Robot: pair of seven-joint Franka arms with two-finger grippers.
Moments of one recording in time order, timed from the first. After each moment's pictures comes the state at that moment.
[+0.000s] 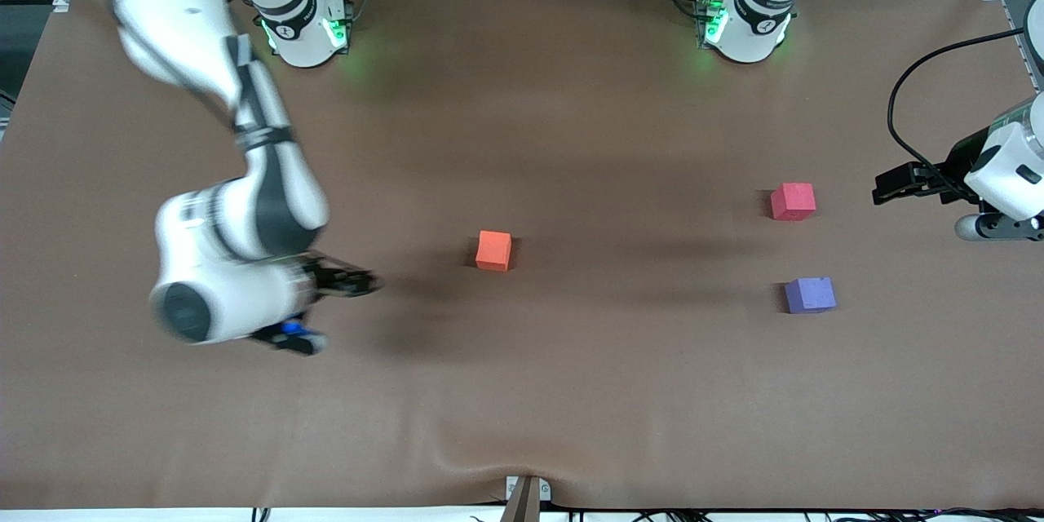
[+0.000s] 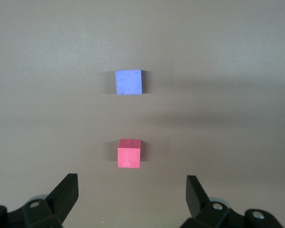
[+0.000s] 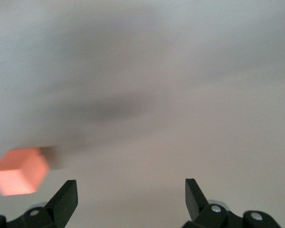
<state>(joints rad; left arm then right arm) -0.11 0.14 0.11 -1.58 -0.03 1.63 -0.01 0.26 0.77 -0.15 -1.11 0.25 1.49 0.34</state>
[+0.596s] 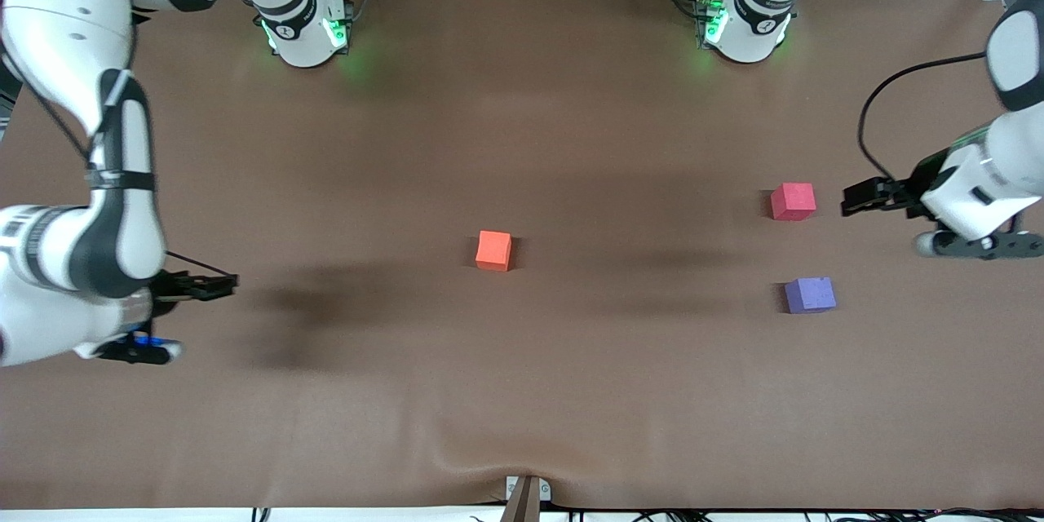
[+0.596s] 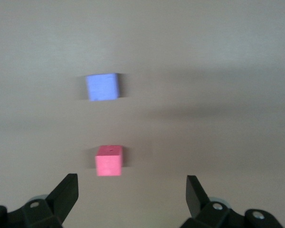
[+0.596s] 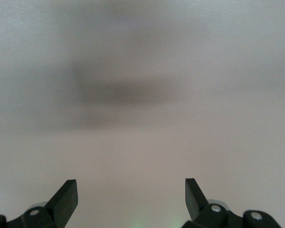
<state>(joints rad) -0.16 0.22 0.08 -1.55 -0.08 1.65 -0.04 0.00 0.76 -0.17 -1.11 0.18 1.43 -0.09</state>
